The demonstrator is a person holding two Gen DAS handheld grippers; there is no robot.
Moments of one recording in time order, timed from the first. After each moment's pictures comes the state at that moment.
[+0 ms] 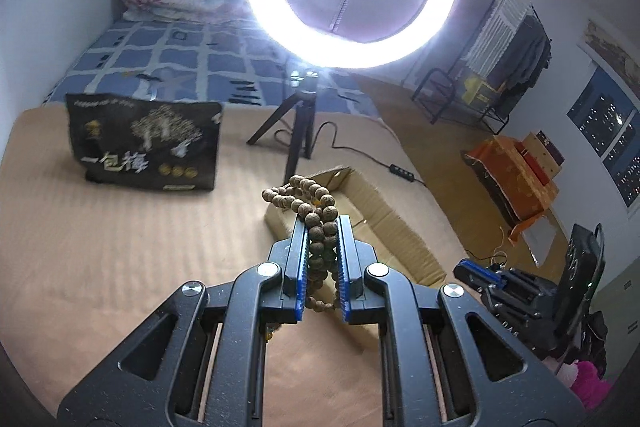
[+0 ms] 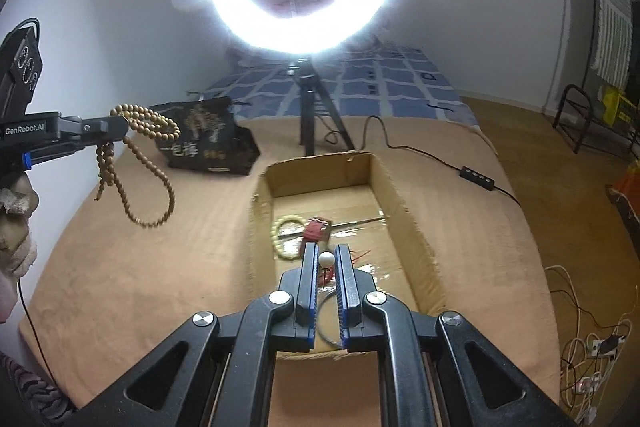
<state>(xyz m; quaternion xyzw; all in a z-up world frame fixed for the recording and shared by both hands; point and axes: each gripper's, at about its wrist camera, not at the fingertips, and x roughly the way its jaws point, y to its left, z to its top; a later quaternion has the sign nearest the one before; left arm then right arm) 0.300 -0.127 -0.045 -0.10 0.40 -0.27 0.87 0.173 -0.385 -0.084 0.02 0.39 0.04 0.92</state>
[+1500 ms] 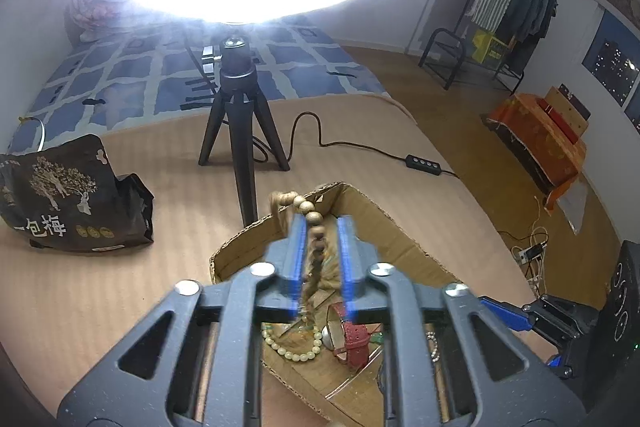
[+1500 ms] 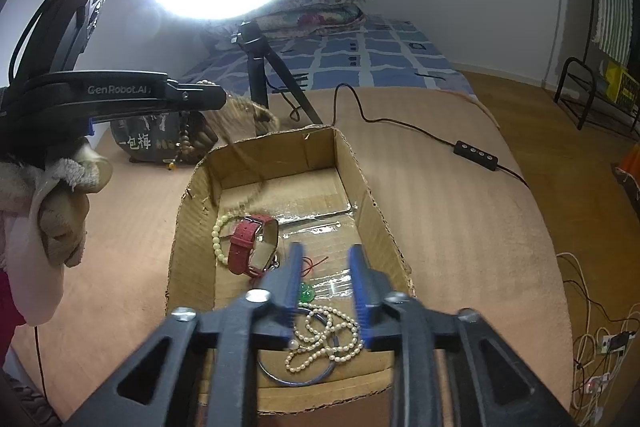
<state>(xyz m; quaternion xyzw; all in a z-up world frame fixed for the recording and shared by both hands) 0.380 -0.255 -0.106 0.00 0.41 -0.27 0.87 0.224 -0.422 -0.136 0.04 0.42 0.04 0.90</state>
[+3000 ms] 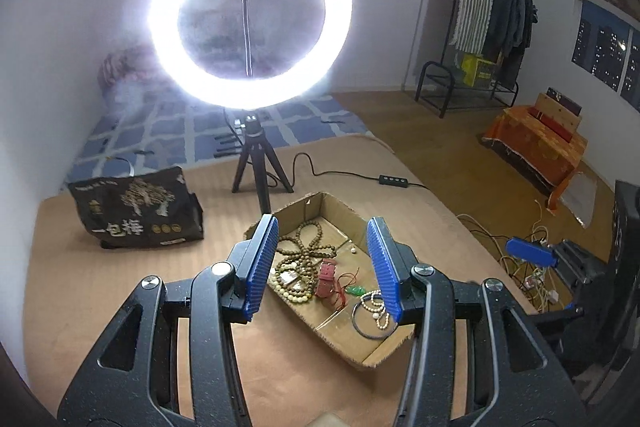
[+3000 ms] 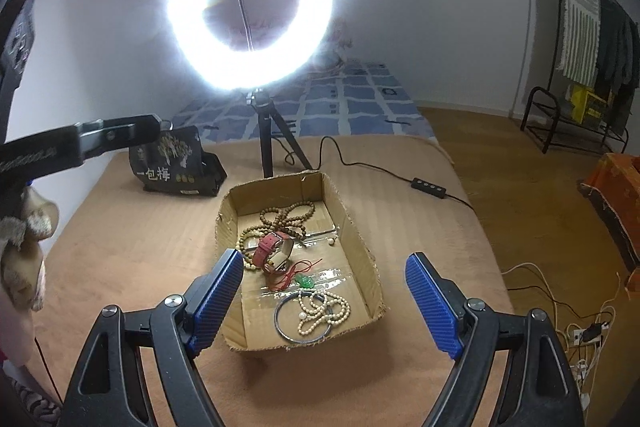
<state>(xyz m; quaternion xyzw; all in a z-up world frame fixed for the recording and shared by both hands) 0.228 -0.211 -0.004 0.03 0.31 -0.25 0.92 0.132 -0.414 -0.047 0.03 0.36 -0.01 0.93</state>
